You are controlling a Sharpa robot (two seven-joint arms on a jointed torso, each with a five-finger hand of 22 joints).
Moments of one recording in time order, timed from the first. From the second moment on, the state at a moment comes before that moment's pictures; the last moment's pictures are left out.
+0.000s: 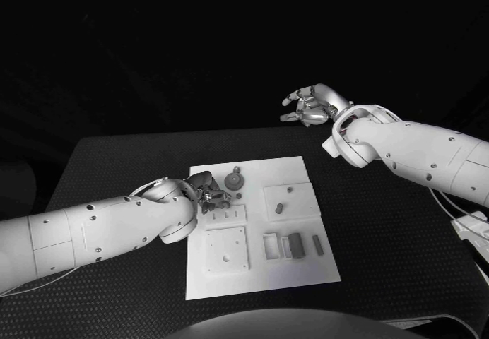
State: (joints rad) left arm 1.21 -0.62 -0.24 1.46 -1.10 -0.36 -0.52; left_hand 0.84 -0.03 0.57 -0.28 0.20 1.24 0.00 0.35 0.77 1.39 -0.10 0.82 0.69 1.15 -0.11 1.24 0.57 0.02 1.21 -0.20 0.39 1.31; right arm 1.27 -0.71 -0.03 1.17 -0.96 -0.42 0.13; right_hand 1.02 -0.10 0.51 -0.28 0.05 0.80 0.12 0.25 0.47 0.99 0.02 1.18 0.94 1.11 -0.06 1.50 0.82 0.25 1.06 0.03 0.86 1.31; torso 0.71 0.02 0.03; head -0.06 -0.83
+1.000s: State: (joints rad) left arm 1.16 -0.63 -0.24 1.48 -1.22 -0.44 -0.52; left_hand 0.86 -0.04 0.57 -0.27 0.18 1.23 0.01 0.34 0.77 1.39 -0.10 0.81 0.69 1.15 -0.11 1.24 0.56 0.02 1.21 -0.20 0.38 1.31; right arm 1.27 -0.71 -0.03 1.17 -0.96 -0.42 0.13; right_hand 1.02 -0.11 0.51 -0.27 0.05 0.80 0.12 0.25 0.47 0.99 0.02 1.18 0.94 1.11 -0.06 1.50 0.82 0.25 1.06 0.03 0.86 1.31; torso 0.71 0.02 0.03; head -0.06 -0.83
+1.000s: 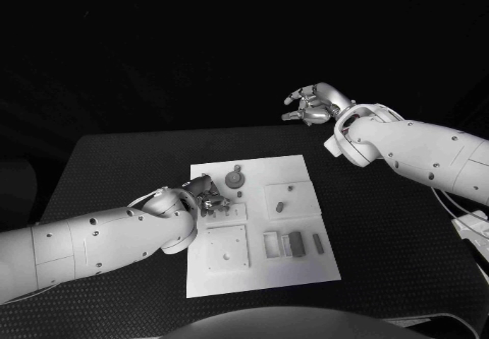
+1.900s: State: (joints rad) left arm 1.14 -0.63 -0.24 1.47 -1.23 -0.44 -0.52; left_hand 0.90 -0.06 0.56 -0.24 0.17 1.23 0.01 0.33 0.76 1.39 -0.09 0.81 0.68 1.14 -0.11 1.24 0.55 0.01 1.21 -0.20 0.37 1.31; right arm 1.27 -0.71 -0.03 1.17 -0.96 -0.42 0.13; right_hand 1.02 -0.11 0.50 -0.27 0.05 0.80 0.12 0.25 0.47 0.99 0.02 1.18 0.94 1.11 -0.06 1.50 0.82 0.25 1.05 0.03 0.86 1.31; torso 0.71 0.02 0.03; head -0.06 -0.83
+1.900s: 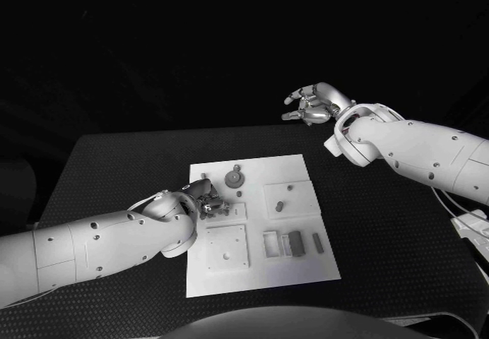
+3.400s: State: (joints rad) left arm 1.14 -0.63 -0.24 1.47 -1.22 -0.44 -0.52; left_hand 0.90 -0.20 0.57 -0.11 0.12 1.22 0.01 0.31 0.76 1.38 -0.10 0.81 0.68 1.14 -0.11 1.24 0.53 0.02 1.22 -0.20 0.35 1.31; right arm 1.27 -0.72 -0.03 1.17 -0.96 -0.42 0.13; right_hand 1.01 -0.11 0.50 -0.27 0.05 0.80 0.12 0.25 0.47 0.99 0.02 1.18 0.94 1.11 -0.05 1.49 0.82 0.25 1.05 0.03 0.86 1.31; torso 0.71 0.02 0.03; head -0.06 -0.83
